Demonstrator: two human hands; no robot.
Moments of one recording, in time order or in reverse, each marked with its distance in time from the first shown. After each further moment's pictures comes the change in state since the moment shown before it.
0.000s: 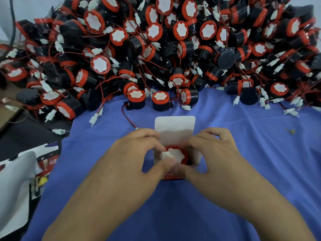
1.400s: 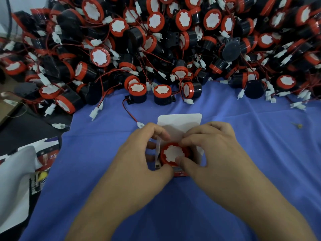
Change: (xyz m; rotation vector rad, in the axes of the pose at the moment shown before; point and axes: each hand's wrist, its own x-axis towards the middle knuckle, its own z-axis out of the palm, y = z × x) left_hand -0.005 -0.005 0.021 -0.465 -0.028 -0.110; right_hand 0.003 -0.005 0.010 0.085 0.106 -0.076
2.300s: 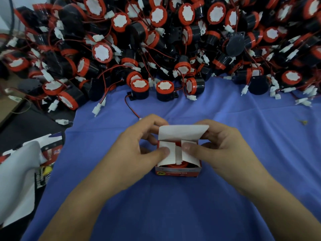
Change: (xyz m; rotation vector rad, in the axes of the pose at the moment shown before) left_hand 0.022 -0.023 -0.012 -0.004 -0.054 0.119; right_hand 0.009 0.036 0.018 0.830 0.021 0.130
